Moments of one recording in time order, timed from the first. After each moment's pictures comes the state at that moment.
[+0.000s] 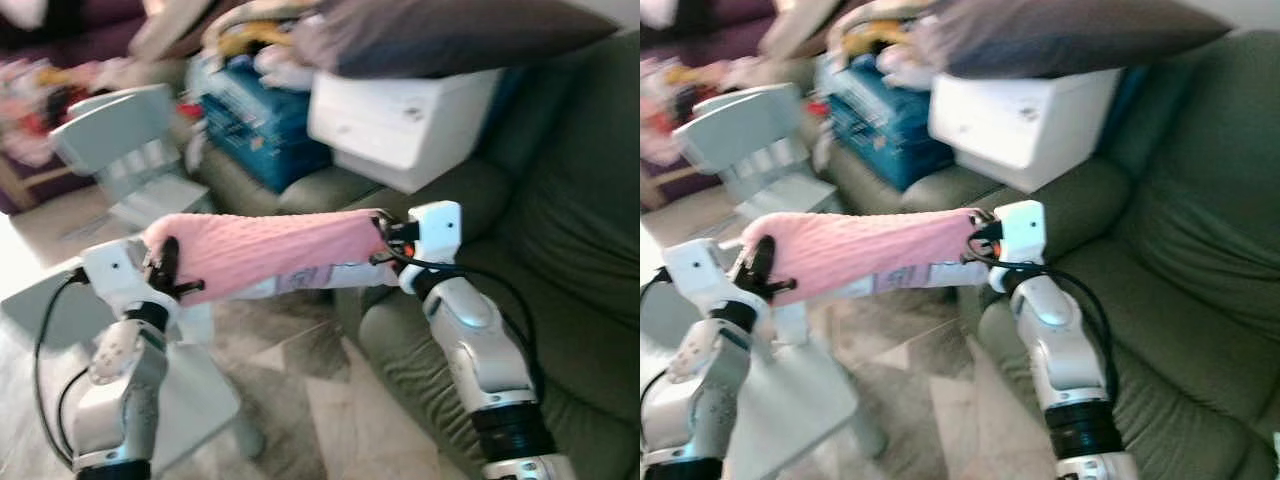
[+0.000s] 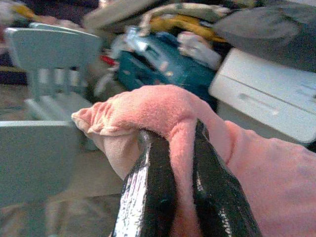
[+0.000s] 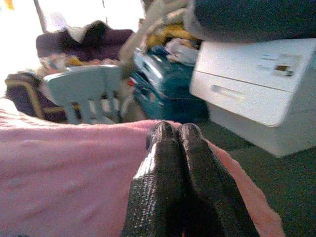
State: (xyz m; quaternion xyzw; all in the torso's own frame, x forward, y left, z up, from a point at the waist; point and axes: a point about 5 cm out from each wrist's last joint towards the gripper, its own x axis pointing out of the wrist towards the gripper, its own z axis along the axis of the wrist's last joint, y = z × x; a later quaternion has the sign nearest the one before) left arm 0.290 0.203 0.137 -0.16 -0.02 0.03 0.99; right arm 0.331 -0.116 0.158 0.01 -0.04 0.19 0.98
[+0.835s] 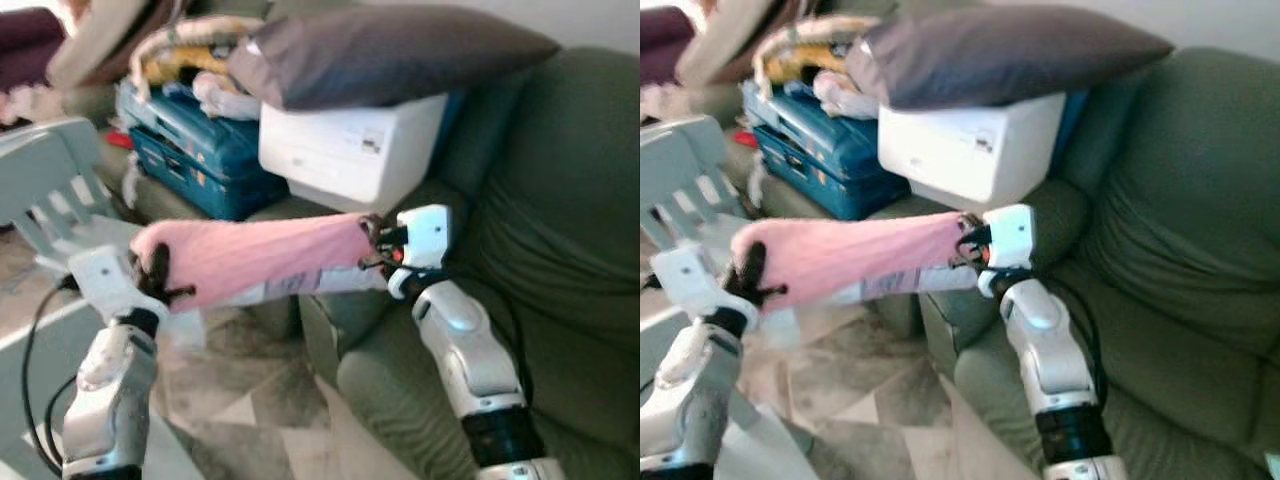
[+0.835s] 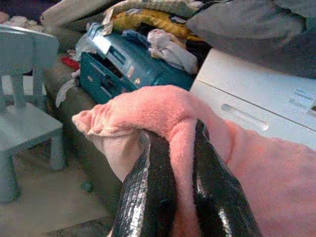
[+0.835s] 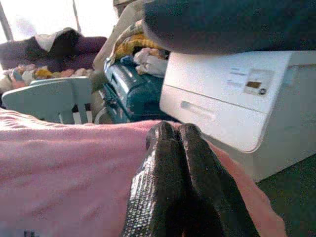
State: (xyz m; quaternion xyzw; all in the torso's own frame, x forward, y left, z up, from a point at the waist) left arm 0.284 0.215 0.133 -0.15 -0.02 0.05 0.99; right arm 0.328 -0.101 0.157 0.02 -0.04 0.21 0.98
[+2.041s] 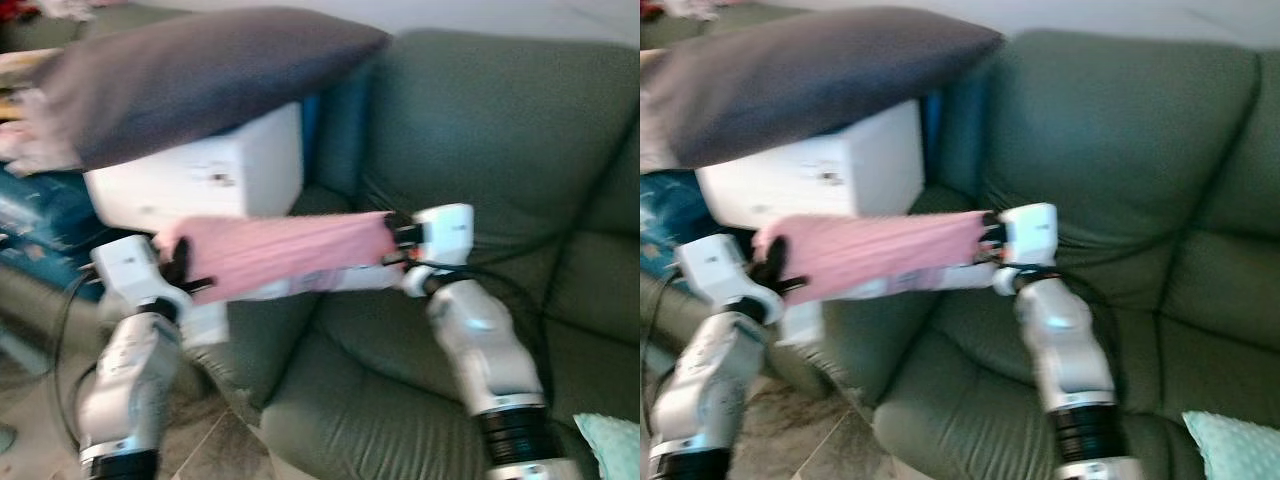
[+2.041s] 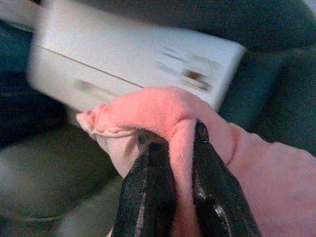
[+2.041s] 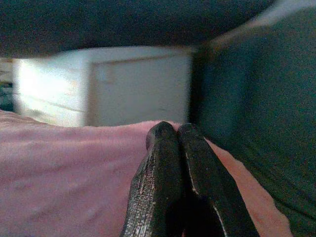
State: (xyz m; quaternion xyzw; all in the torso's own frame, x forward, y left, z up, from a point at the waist) left arm 0.292 0.208 0.132 -0.17 0.01 0.06 0.98; right arm 0.327 -0.110 0.153 0.01 -0.03 0.20 0.98
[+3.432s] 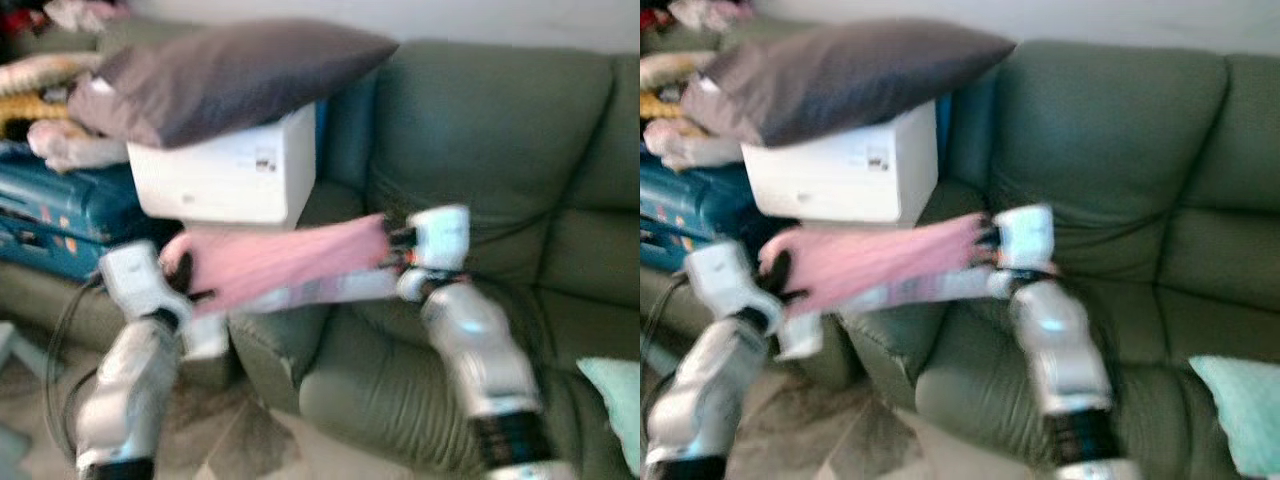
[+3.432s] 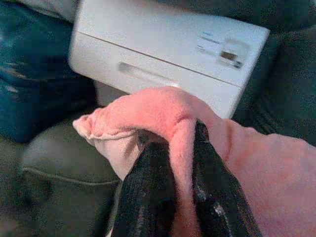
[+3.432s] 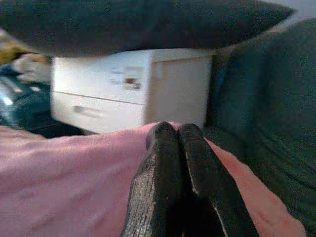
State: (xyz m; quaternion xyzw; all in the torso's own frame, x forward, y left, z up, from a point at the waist) left arm 0.289 0.202 0.121 -0.16 0.05 0.04 0.99; right arm 0.326 -0.107 0.151 0.01 -0.03 0.20 0.98
